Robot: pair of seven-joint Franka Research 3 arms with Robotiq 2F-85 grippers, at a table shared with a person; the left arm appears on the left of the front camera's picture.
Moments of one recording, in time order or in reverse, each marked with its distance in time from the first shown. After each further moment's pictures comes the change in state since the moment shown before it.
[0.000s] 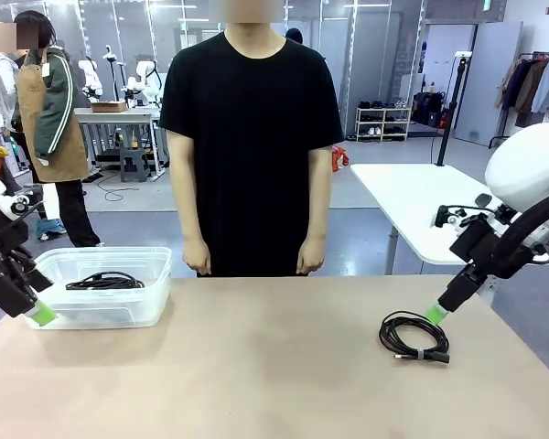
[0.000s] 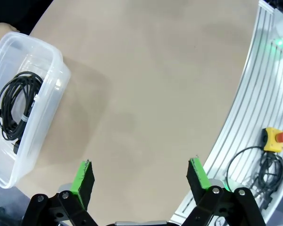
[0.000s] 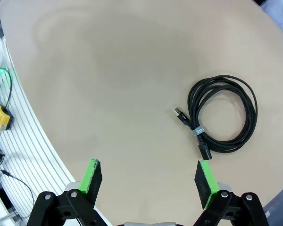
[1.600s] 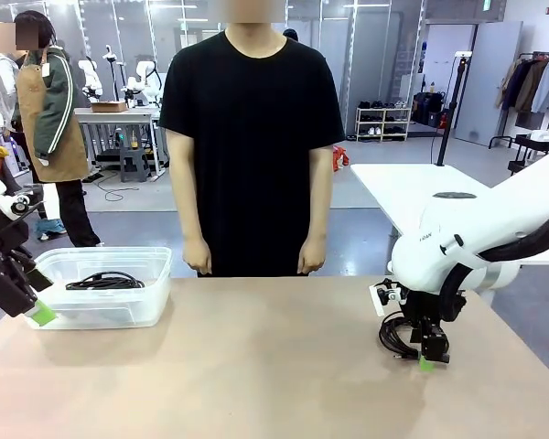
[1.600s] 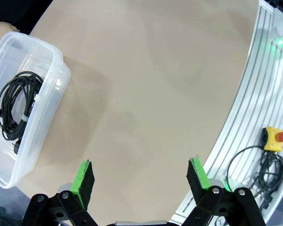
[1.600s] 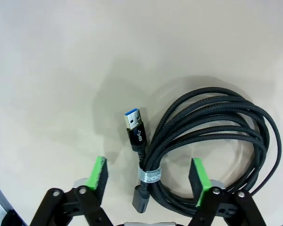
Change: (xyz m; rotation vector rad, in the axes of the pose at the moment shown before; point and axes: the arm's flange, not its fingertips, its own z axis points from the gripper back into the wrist) left arm 0.000 0.001 0.000 0.000 0.002 -0.002; right arm 0.031 -0.071 -0.156 -0.021 0.432 0.563
